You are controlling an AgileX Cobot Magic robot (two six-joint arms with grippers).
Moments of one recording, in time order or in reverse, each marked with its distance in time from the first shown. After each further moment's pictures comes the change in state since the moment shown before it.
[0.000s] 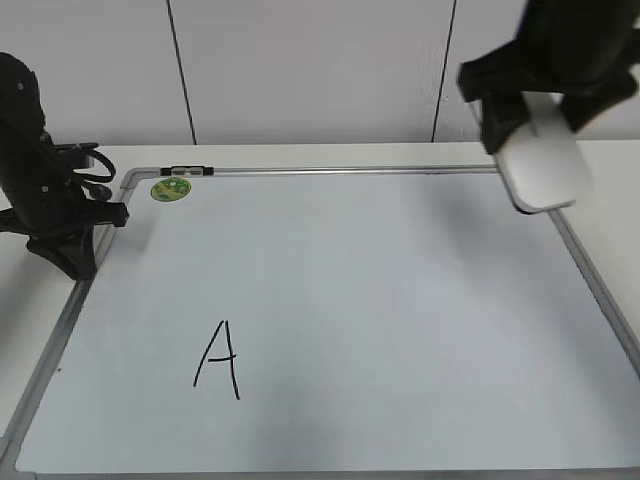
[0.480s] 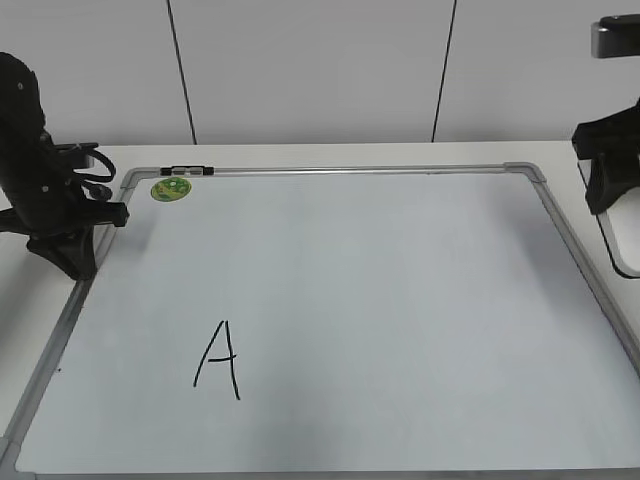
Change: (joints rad) left arm 0.000 0.000 0.000 -0.001 0.000 0.000; right arm -0.224 -0.094 0.259 0.044 -0.079 -0.038
